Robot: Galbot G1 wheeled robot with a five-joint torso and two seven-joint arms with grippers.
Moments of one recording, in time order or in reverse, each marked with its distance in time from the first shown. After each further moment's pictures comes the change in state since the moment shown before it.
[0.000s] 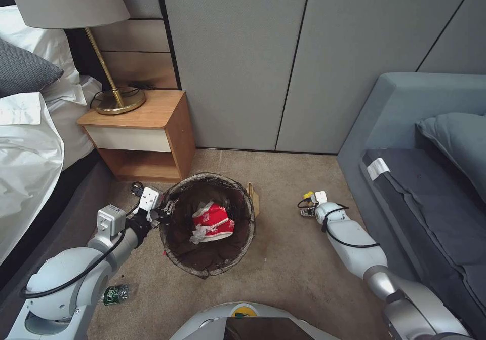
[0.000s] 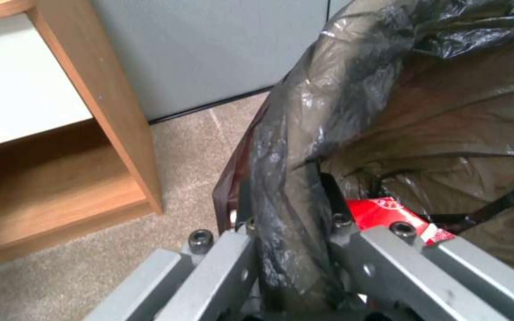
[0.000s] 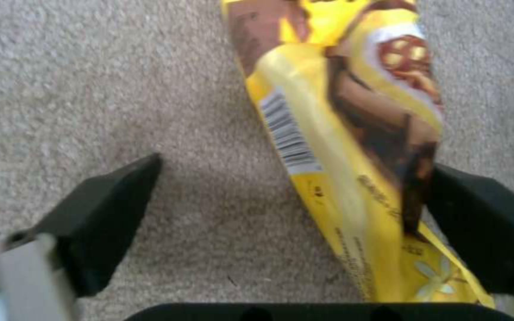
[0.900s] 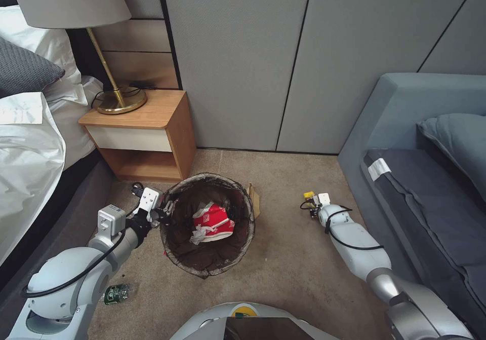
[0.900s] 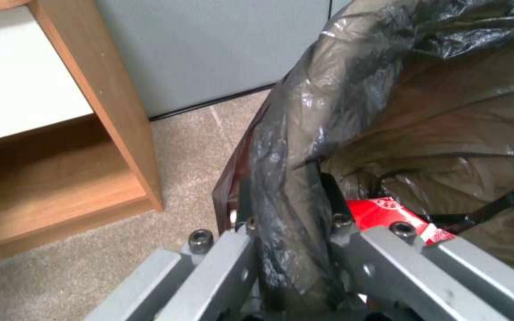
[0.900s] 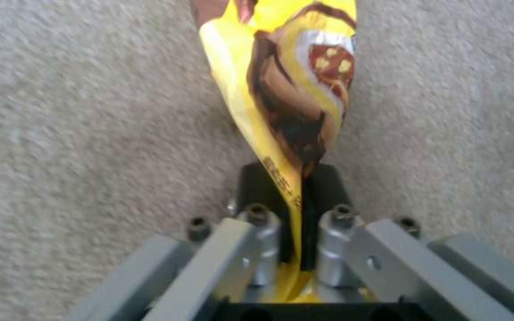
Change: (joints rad) left arm -0.002 -0.003 0.001 0.009 0.001 0.000 0.002; right arm -0.023 -0.024 0.016 0.012 -0.009 0.021 -0.020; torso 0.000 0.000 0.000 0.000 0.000
